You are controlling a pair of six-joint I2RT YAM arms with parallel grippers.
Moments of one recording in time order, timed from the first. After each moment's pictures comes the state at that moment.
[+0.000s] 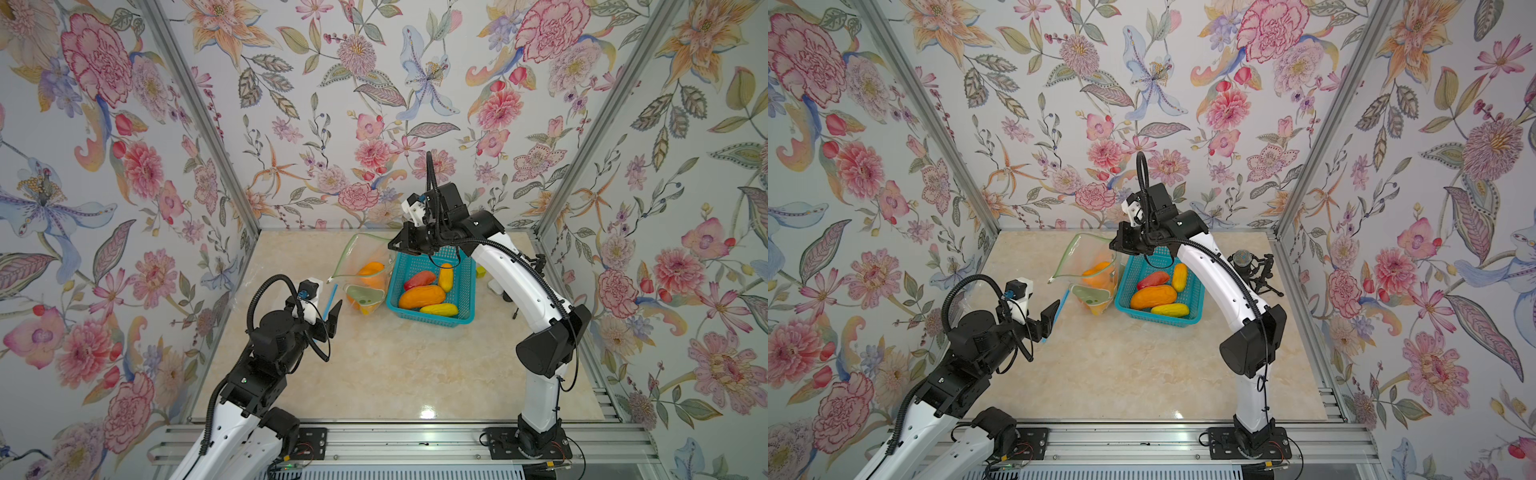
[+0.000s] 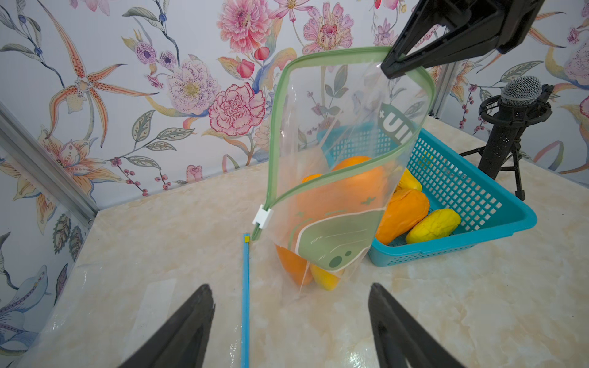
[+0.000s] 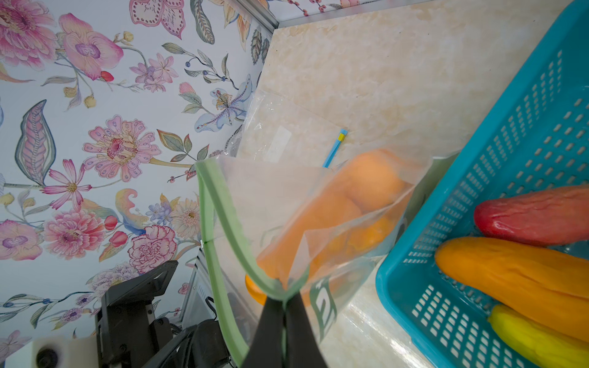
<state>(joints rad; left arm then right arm) -0.46 0.60 0.64 -0.26 -0.08 0.07 0.61 1.95 2.20 -0.95 -0.46 0.56</state>
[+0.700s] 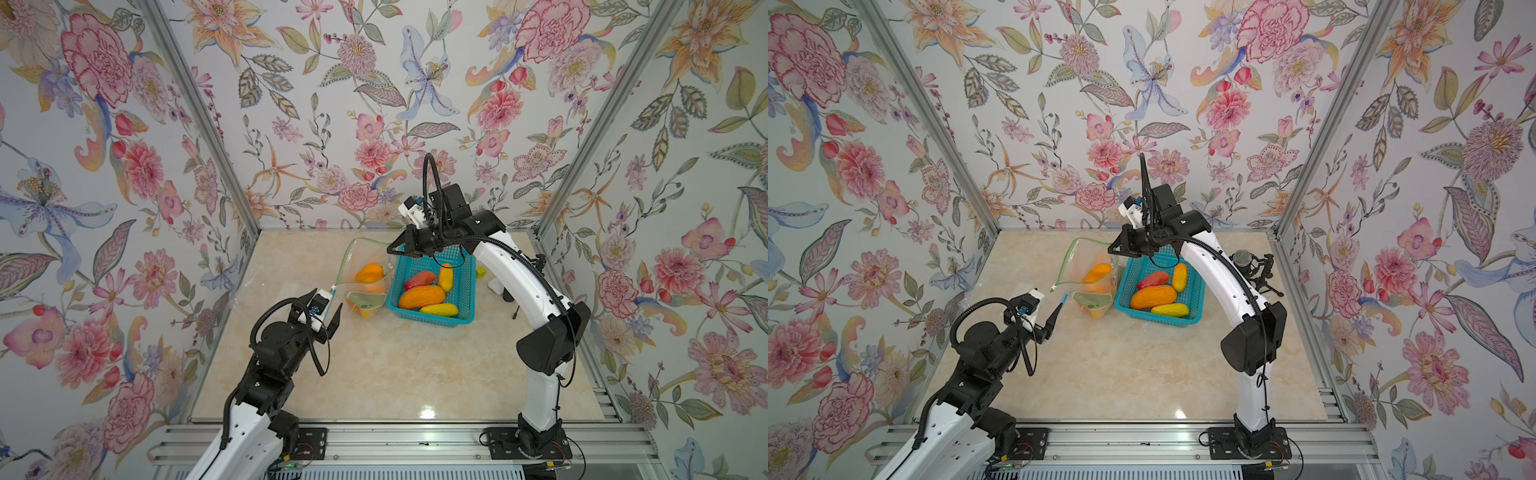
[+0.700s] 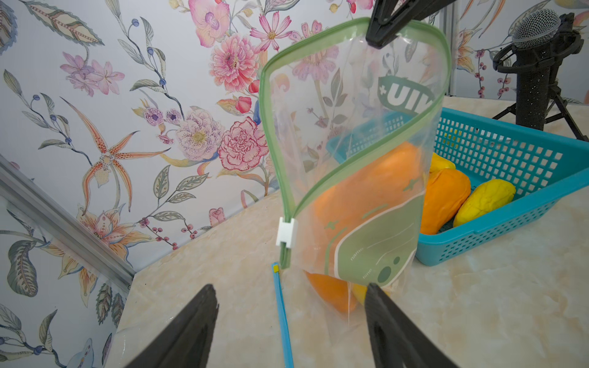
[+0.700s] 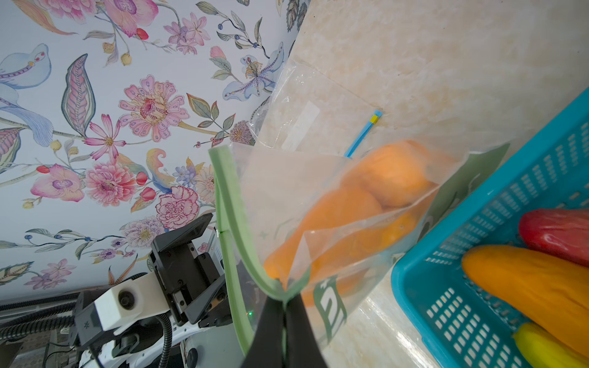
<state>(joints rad) -0.36 0.58 0.41 0.09 0.04 0.35 0.58 1.96 2.17 -0.95 -0.66 0.46</state>
